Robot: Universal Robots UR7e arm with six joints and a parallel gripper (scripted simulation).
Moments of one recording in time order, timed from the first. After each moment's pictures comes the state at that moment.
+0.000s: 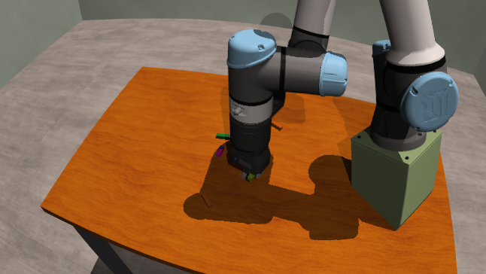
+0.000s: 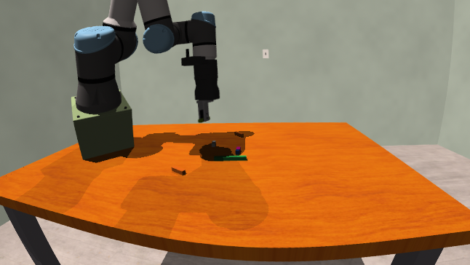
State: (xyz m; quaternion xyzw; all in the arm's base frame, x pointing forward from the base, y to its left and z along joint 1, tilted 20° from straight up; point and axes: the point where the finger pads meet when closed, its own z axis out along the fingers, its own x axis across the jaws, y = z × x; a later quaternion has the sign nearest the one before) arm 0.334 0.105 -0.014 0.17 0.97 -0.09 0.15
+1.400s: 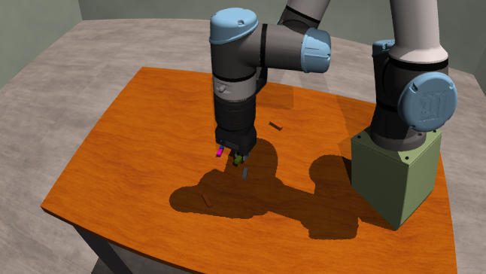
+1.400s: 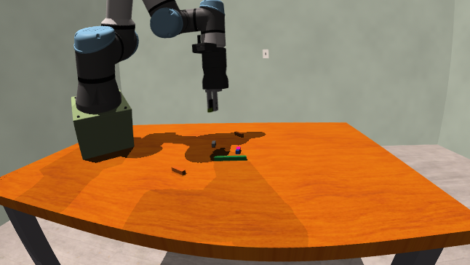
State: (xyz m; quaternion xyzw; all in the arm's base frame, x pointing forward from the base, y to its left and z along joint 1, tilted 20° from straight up) arm 0.358 0.102 0.029 0.12 0.98 -0.10 0.15
